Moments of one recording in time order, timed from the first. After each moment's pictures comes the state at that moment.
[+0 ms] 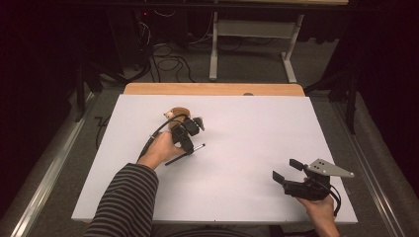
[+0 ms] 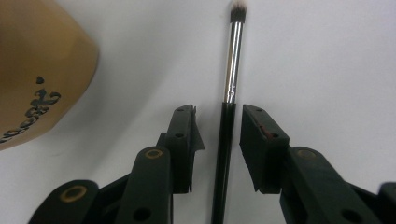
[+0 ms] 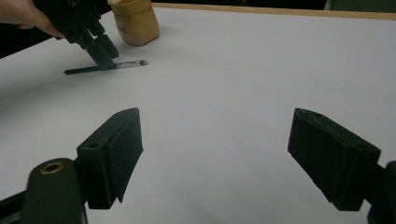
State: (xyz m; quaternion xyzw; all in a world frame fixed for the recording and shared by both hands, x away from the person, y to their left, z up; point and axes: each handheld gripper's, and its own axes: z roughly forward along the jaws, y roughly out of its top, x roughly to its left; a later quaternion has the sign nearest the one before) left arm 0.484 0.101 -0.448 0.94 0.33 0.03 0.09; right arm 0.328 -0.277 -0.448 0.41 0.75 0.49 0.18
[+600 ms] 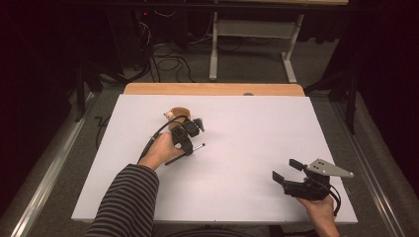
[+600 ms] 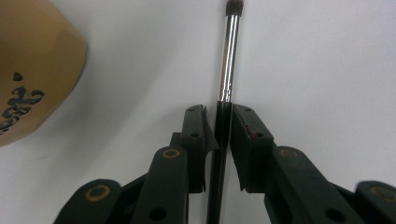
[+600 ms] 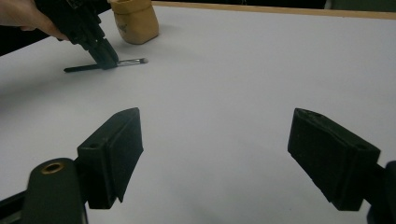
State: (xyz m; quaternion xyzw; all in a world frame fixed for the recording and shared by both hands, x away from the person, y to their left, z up) left arm 0.485 0.101 -0.454 0.94 0.33 0.02 0.09; right arm 0.328 -0.277 -0.448 0.41 0.75 0.49 0.18
